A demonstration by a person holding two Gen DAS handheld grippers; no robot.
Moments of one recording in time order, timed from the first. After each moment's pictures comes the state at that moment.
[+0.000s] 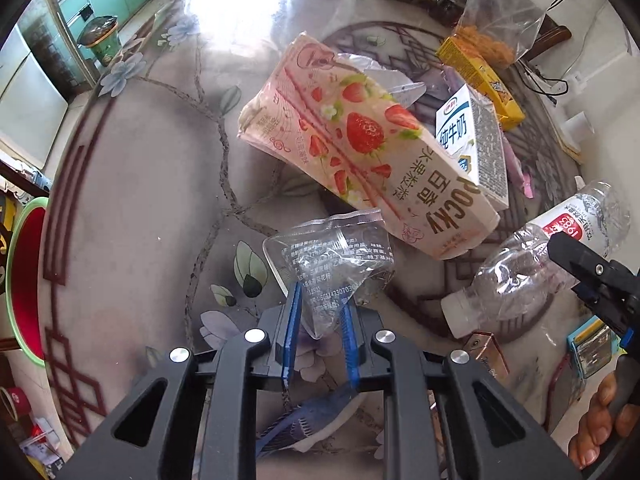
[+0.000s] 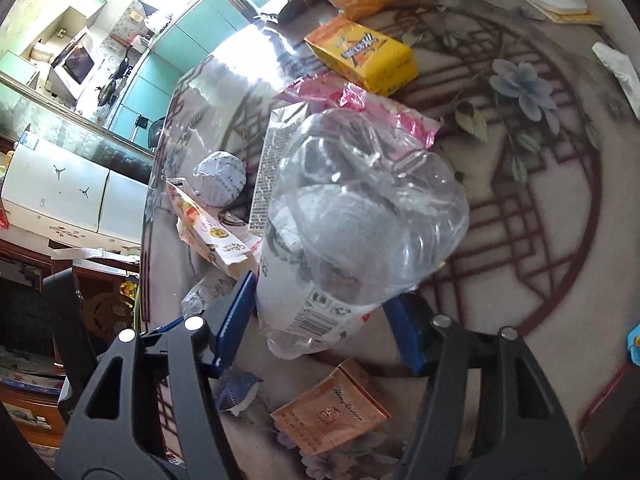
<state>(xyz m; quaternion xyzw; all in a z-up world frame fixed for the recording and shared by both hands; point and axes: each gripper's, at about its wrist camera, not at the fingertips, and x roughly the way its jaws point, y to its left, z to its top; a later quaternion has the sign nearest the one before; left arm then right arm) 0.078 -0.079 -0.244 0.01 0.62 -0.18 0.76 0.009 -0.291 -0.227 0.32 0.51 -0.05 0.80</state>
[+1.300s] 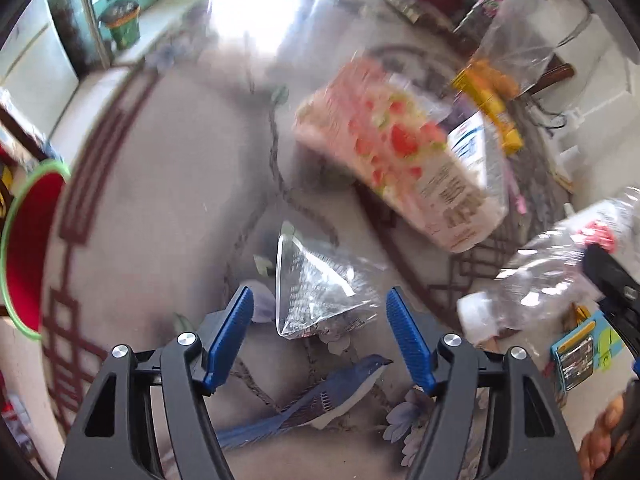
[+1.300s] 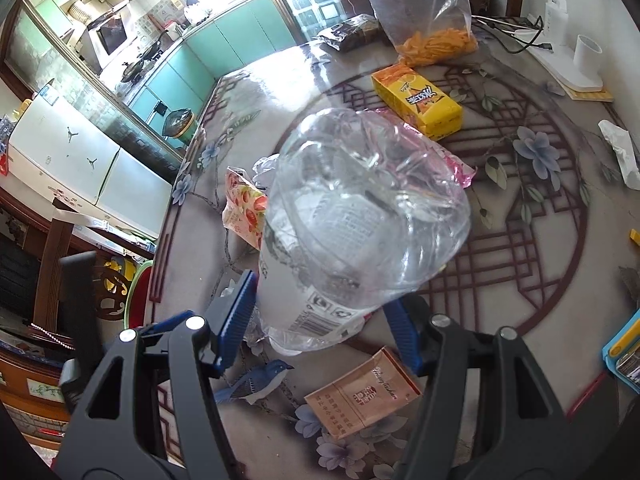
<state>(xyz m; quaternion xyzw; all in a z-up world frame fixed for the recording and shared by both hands) 0.079 -0.041 -0.252 -0.05 0.63 -0.16 0.75 0.005 -0.248 -0.179 0.24 0.48 -0.03 0.85</state>
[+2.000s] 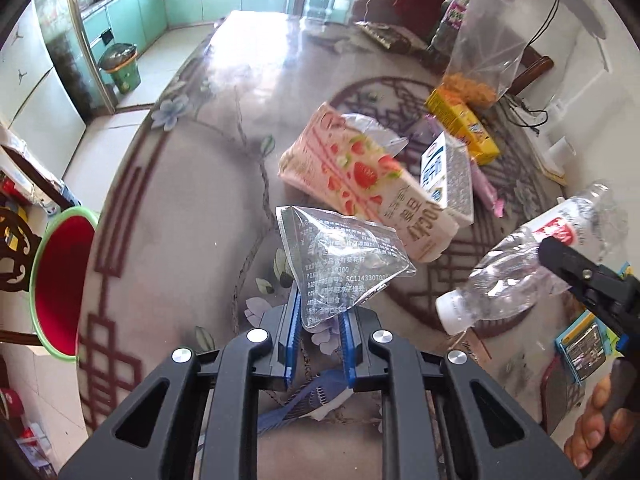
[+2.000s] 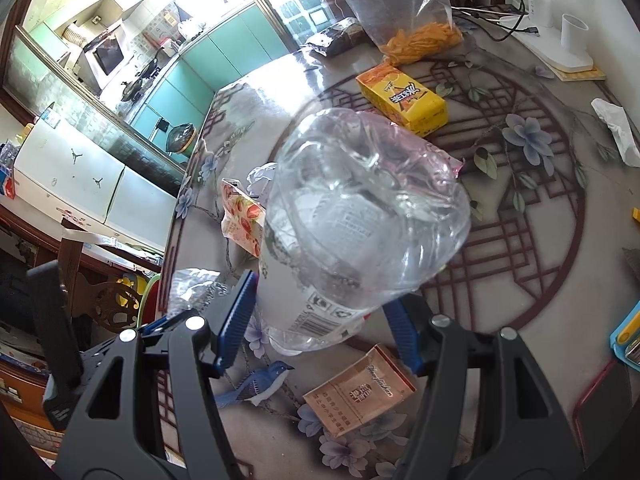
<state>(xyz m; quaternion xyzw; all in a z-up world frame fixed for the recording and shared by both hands) 0.053 -0.047 -0.180 0.00 0.56 -0.17 0.81 -0.007 -0.263 -0.180 0.27 0.46 -0.03 0.84</state>
